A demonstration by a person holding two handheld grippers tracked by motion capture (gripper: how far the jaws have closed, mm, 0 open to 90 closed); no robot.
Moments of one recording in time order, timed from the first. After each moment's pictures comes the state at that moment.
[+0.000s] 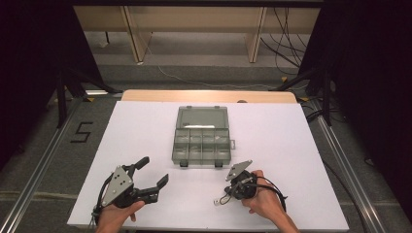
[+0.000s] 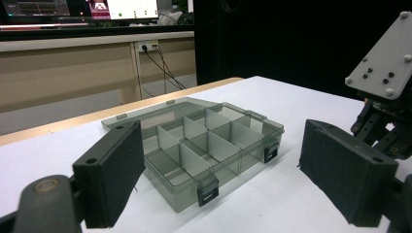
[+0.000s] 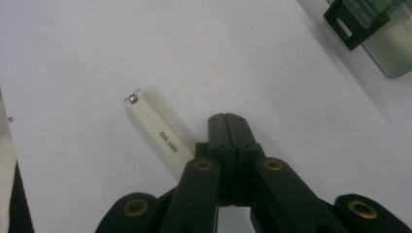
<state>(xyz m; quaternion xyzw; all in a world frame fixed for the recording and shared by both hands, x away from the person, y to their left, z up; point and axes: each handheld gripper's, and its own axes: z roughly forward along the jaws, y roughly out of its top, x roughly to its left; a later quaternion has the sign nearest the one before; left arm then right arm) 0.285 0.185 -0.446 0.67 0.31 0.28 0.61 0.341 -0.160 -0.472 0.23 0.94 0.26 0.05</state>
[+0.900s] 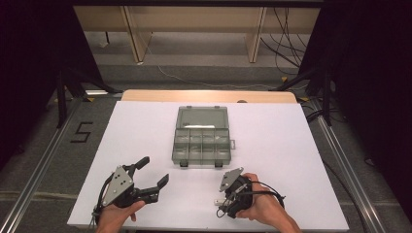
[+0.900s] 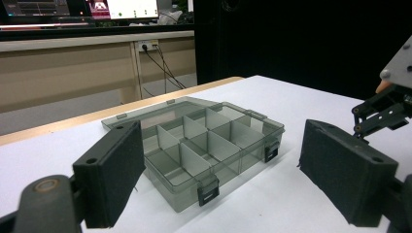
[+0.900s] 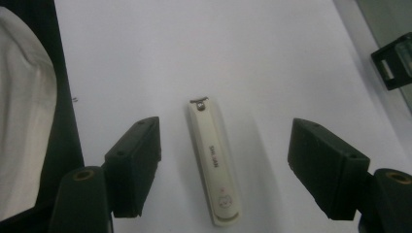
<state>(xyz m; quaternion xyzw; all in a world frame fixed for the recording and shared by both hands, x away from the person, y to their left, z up) 0.286 0.184 -0.447 0.67 0.31 0.28 0.61 0.318 -0.141 -0.453 0.15 0.96 0.23 0.06</state>
